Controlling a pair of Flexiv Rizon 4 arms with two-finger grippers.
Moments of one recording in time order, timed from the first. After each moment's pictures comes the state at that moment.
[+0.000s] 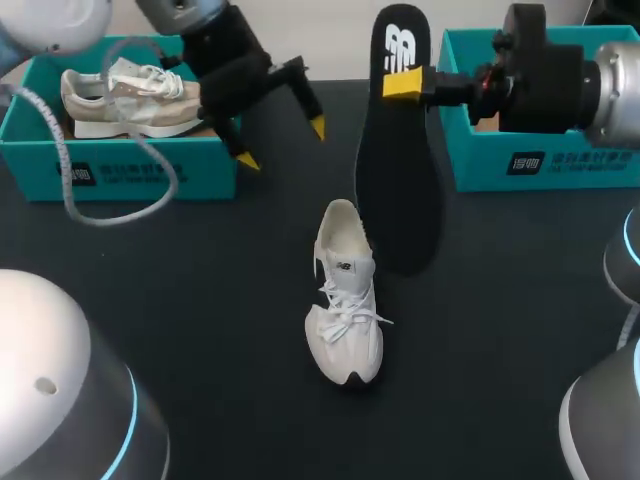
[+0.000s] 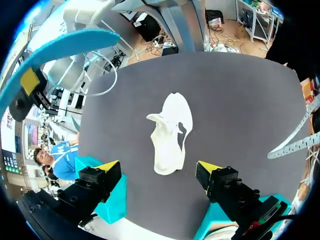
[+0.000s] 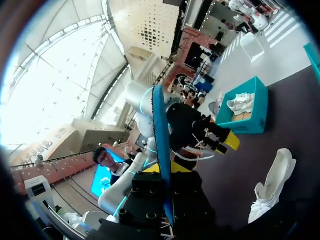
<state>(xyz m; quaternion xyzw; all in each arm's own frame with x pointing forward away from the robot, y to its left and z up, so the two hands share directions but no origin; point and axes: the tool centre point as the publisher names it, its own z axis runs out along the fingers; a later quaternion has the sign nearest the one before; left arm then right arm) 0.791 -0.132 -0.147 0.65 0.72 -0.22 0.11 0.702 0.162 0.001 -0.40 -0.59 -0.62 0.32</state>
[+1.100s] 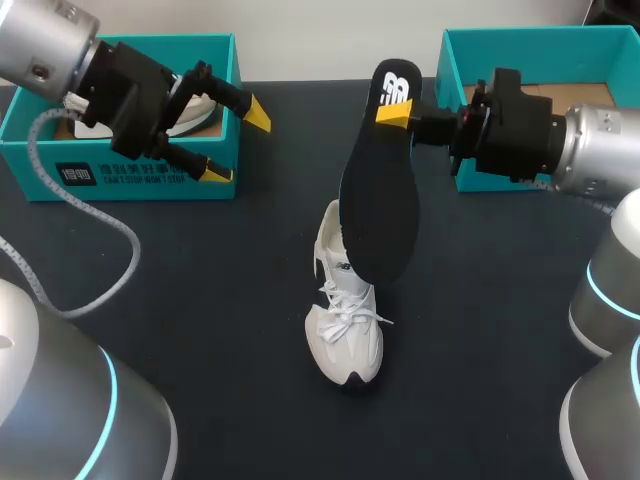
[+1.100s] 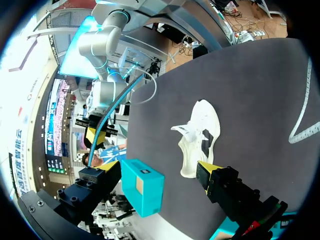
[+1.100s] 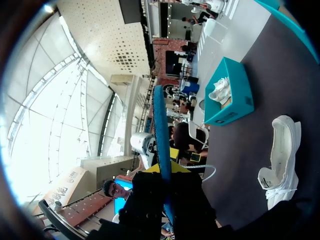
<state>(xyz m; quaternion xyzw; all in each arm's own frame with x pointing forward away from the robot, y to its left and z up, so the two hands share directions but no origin) 0.761 -0.090 -0.120 0.60 0.65 -0.36 0.29 0.736 0.165 -0.060 -0.51 -0.47 -0.60 0.40</state>
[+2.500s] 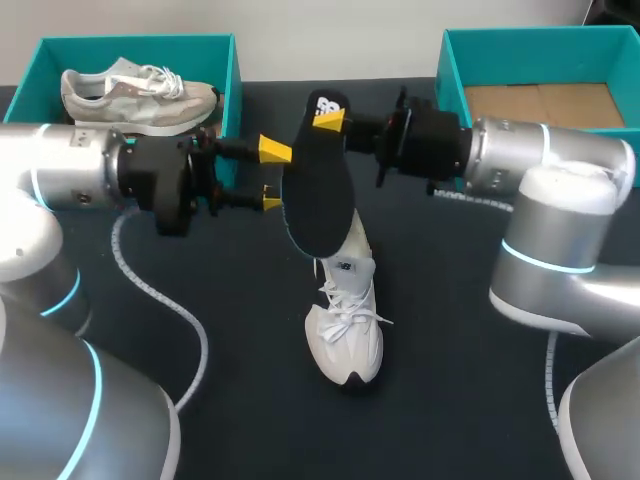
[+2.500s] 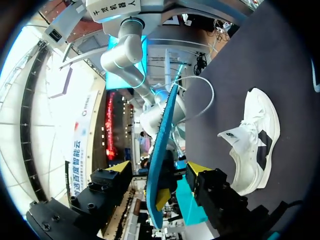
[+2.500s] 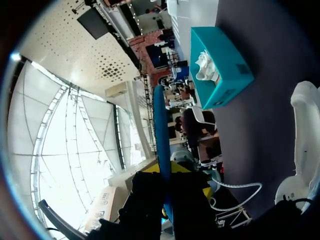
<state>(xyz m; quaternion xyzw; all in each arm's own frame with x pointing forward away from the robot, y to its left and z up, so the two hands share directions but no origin) 0.735 -0.141 -0.133 0.51 0.50 -0.50 0.48 0.802 0.238 -0.120 -0.54 -0.37 -0.52 0.55</state>
